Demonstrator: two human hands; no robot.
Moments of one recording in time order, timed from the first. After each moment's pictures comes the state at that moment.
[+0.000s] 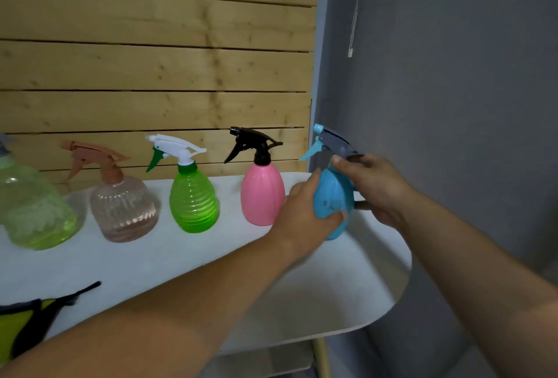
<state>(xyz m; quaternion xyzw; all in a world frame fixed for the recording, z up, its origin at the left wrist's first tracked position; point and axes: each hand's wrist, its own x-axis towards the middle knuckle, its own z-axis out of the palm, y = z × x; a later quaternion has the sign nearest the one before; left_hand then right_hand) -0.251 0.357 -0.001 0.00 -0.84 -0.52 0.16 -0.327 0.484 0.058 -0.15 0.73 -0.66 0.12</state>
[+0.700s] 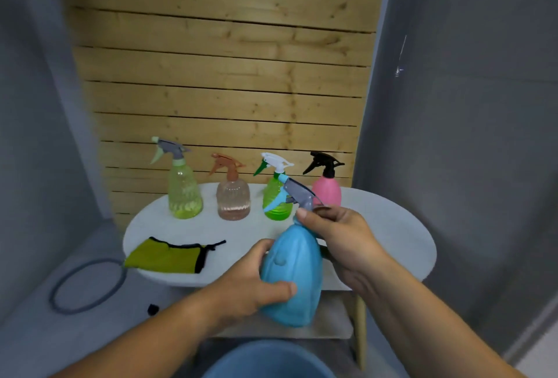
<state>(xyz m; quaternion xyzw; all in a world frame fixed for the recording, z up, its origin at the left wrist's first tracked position) 0.053 0.287 0.037 0.10 -0.74 -0.66 0.05 -0.065 0.420 0.097 -0.18 0.61 -0.73 0.24</state>
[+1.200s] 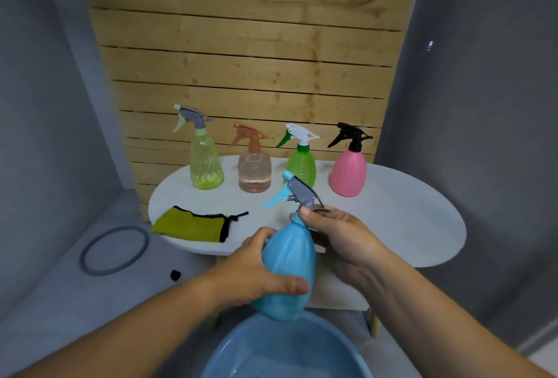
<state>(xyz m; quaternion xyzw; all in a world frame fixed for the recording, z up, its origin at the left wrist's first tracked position) 0.085 0.261 0.022 0.18 -0.78 -0.60 0.01 -0.038 0.392 0.055 -0.15 0.58 -0.71 0.37</state>
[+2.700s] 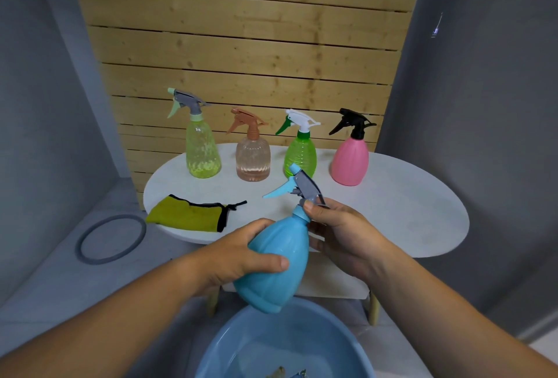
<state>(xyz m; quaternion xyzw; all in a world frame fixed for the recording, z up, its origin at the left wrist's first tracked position) 0.085 0.237 0.019 0.15 -0.72 -0.67 -0.05 -0.055 0.392 0.035 -0.19 0.54 -0.71 0.41</state>
